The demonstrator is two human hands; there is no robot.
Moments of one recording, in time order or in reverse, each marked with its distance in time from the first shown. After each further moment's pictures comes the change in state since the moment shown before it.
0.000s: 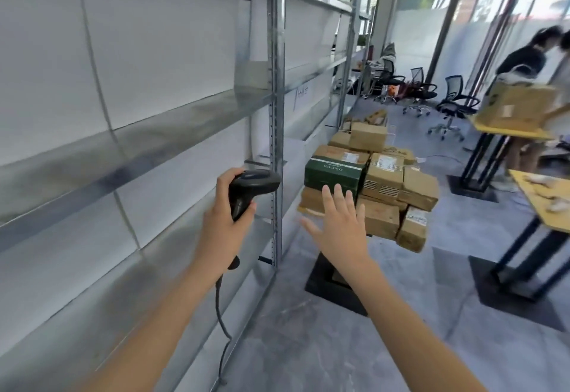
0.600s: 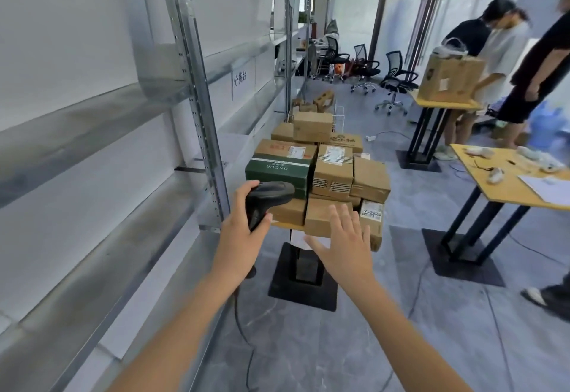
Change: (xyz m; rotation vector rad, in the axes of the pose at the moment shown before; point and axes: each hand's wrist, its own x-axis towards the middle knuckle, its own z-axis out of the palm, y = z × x) left_hand 0.088 -0.025 0.210 -0.127 -0.240 0.013; right_hand 0.078 0.169 0.038 0.019 -0.024 0.258
